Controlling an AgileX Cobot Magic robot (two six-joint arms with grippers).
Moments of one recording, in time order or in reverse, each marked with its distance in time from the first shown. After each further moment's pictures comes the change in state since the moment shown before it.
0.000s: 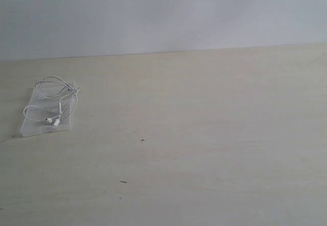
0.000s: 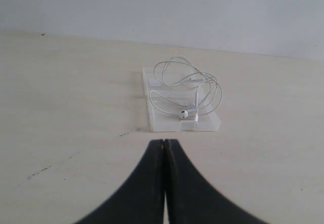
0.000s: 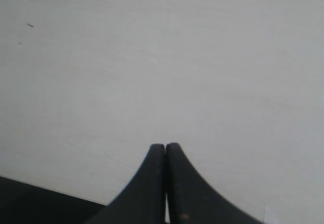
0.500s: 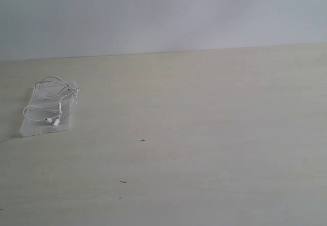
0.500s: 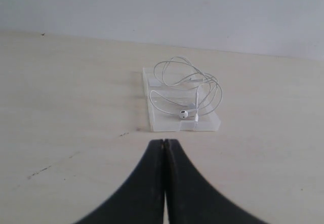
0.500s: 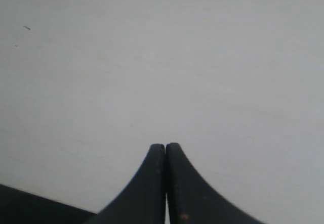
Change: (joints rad) left arm 0.000 0.000 0.000 0.000 0.001 0.000; right arm -0.016 -0.004 0.000 -0.026 -0.007 -0.037
